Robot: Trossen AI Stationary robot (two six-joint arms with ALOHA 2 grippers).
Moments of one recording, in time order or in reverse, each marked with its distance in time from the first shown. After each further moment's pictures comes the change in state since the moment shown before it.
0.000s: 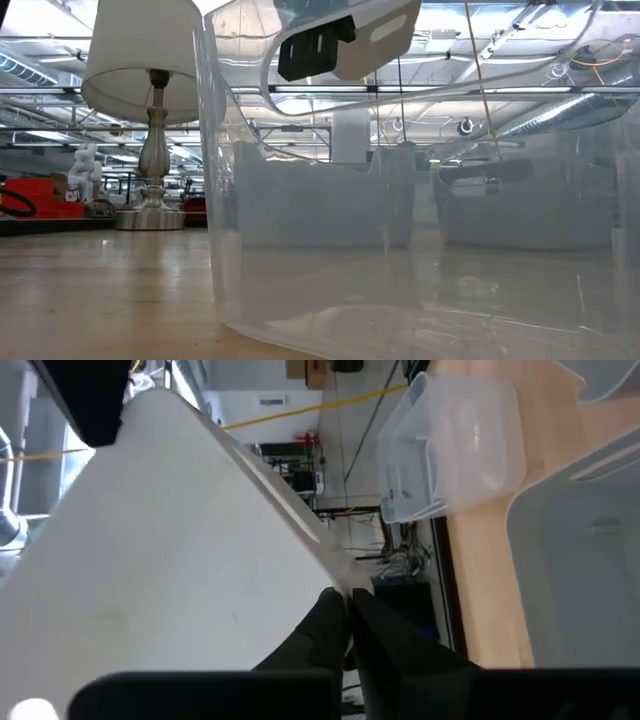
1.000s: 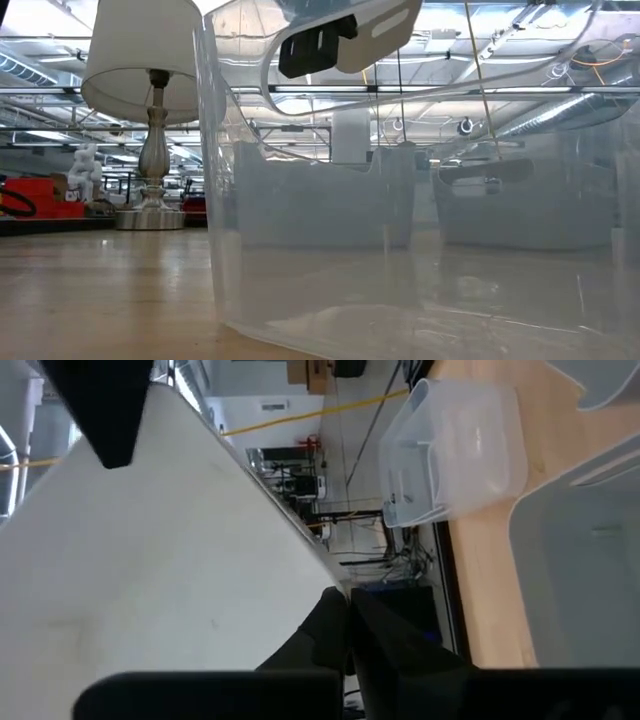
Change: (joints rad) left arm -0.002 0.000 0.000 0.021 0.005 0.026; right arm -0.007 0.001 0.000 0.048 0.019 0.108
